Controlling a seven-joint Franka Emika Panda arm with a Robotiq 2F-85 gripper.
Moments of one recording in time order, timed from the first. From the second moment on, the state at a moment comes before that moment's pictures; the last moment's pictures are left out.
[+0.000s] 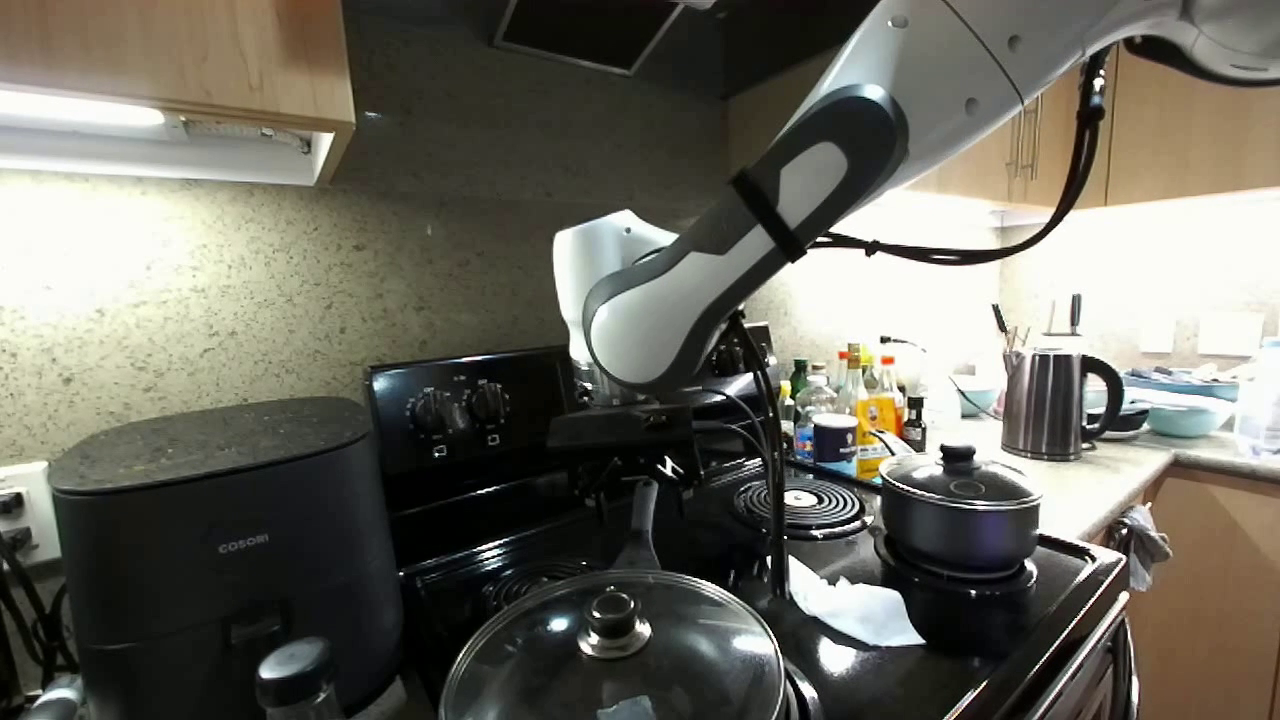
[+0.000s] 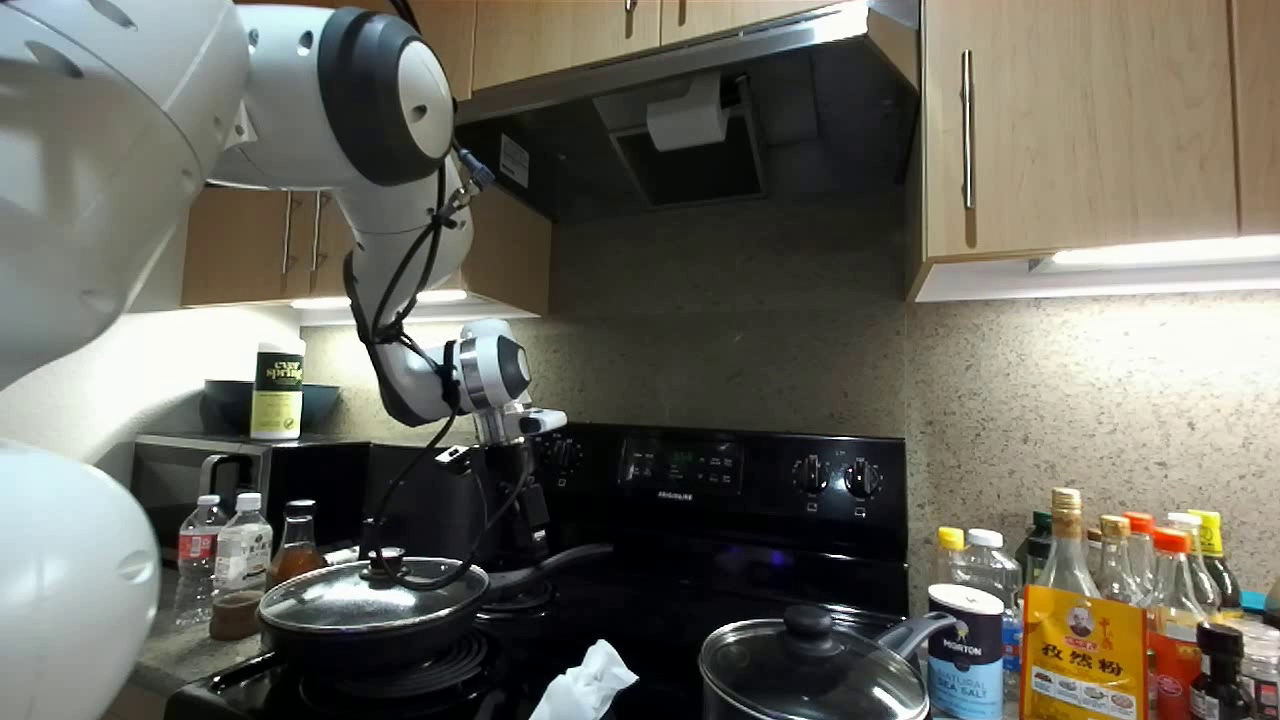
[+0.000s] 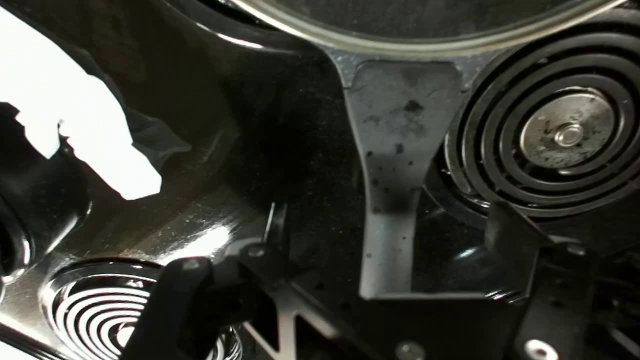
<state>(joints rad) 0.29 0.39 0.01 -1.79 -0.33 2.24 1.21</state>
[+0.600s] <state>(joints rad) 0.29 0.44 -0.01 -1.79 -0.33 2.21 1.21</state>
